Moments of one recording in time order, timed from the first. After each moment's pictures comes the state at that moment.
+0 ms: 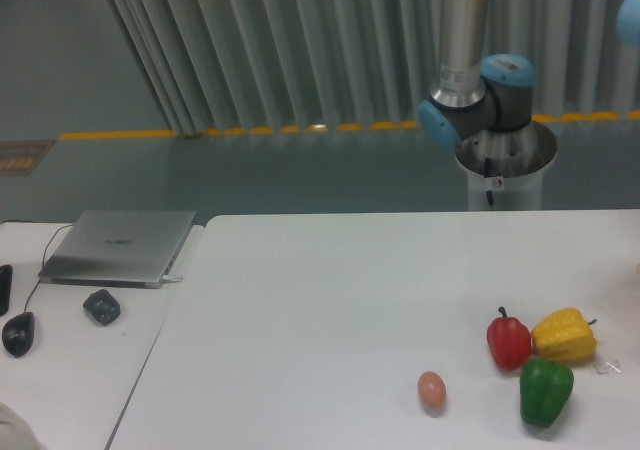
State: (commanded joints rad) arm 2.97 -1.73 -1.50 -1.43 1.51 1.89
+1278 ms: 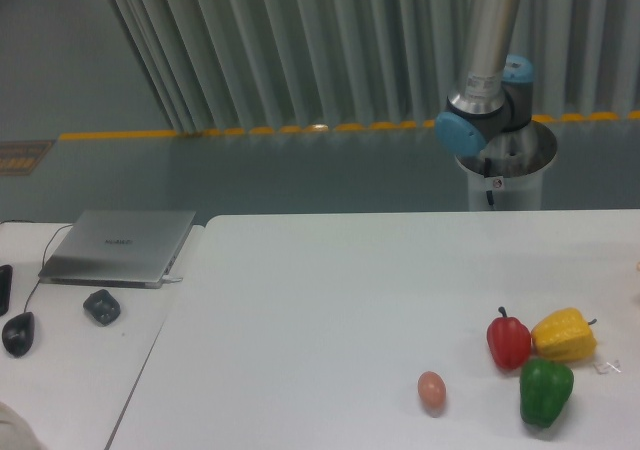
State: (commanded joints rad) arm 3.10 -1.76 -1.52 -1.35 1.54 2.10
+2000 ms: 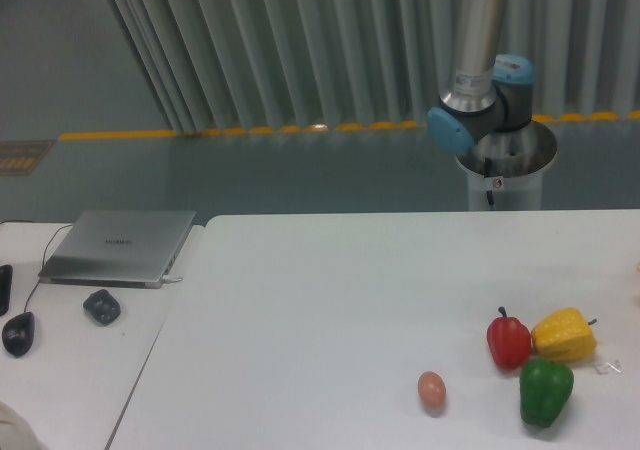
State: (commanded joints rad) arm 2.85 -1.77 -1.51 -1.36 1.56 2.10
